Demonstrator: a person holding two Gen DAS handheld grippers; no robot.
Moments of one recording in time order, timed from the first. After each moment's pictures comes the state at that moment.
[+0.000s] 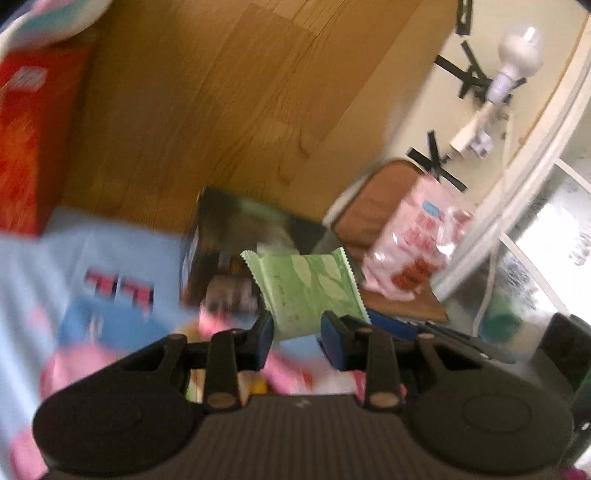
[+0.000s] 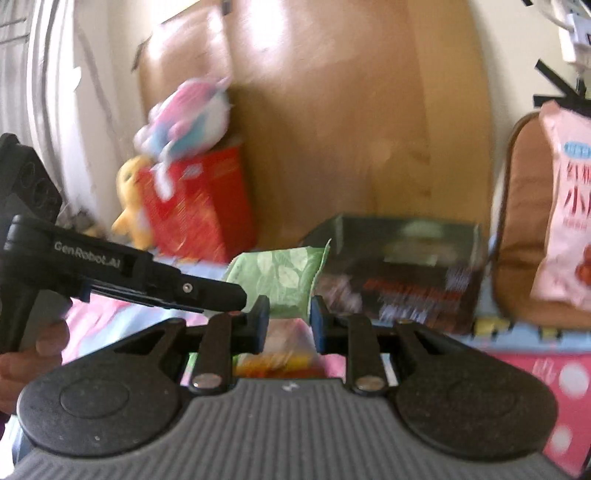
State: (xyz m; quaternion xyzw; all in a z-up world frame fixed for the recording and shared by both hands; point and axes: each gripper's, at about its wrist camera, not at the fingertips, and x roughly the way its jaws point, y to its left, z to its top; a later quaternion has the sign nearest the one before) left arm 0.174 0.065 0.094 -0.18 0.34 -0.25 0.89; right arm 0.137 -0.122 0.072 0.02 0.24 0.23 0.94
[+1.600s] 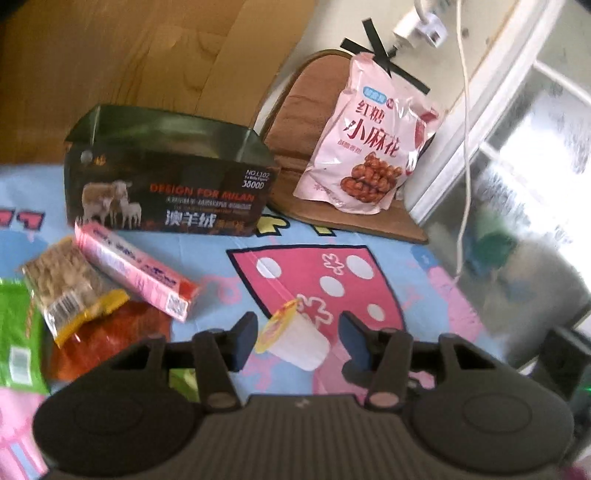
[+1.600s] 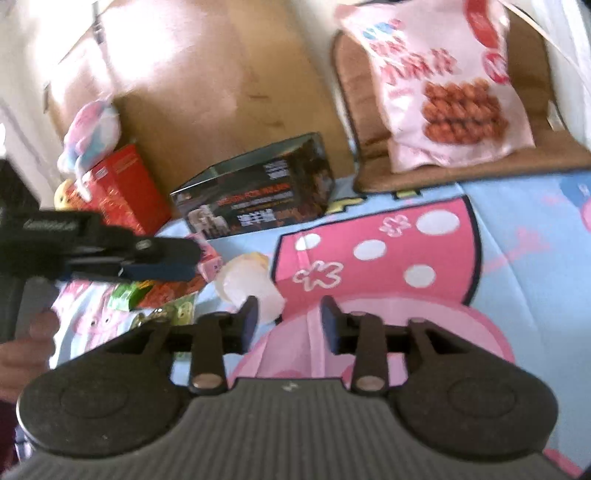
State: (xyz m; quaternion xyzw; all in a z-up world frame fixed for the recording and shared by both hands) left arm 0.123 -0.055 0.053 -0.11 0.40 -0.29 0.86; right arm 0.051 -0.242 0.018 0.09 0.30 0.16 0.94
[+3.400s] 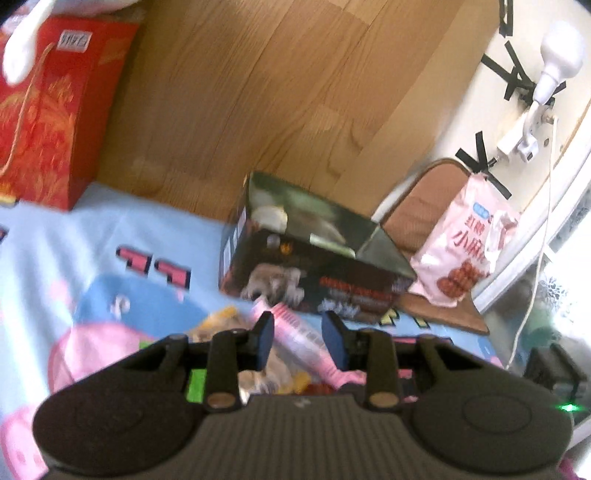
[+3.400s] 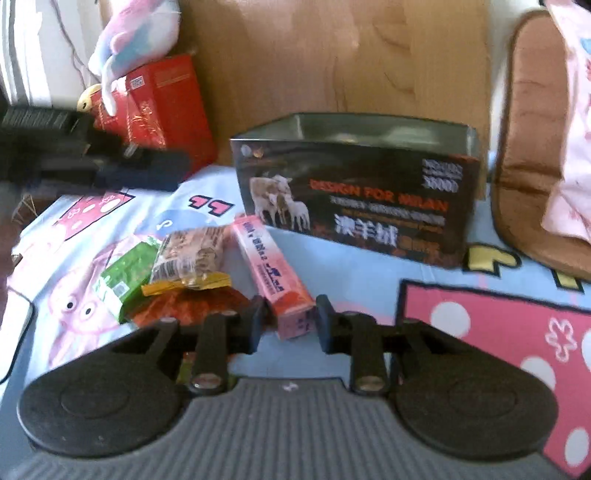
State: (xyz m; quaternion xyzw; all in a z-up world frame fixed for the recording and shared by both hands) left arm 0.163 0.069 0.055 -0.20 0.35 -0.20 0.89; right arm 0.147 -0.148 0.002 -0.01 0.36 0.23 0.90
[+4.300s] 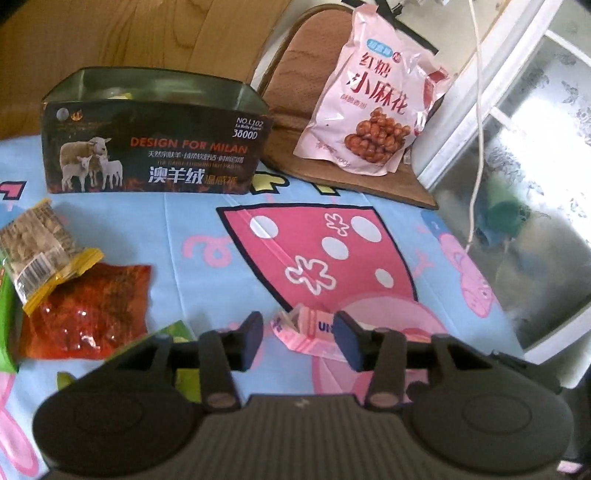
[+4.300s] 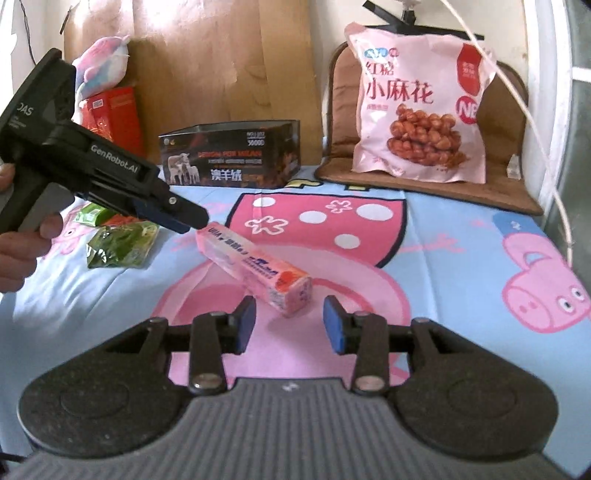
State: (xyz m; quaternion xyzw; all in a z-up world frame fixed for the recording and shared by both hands) left arm 0.129 -0.075 0.024 -0.09 0.44 -0.30 0.84; right arm -0.003 -0.257 0.006 -0.03 0.31 0.11 0.94
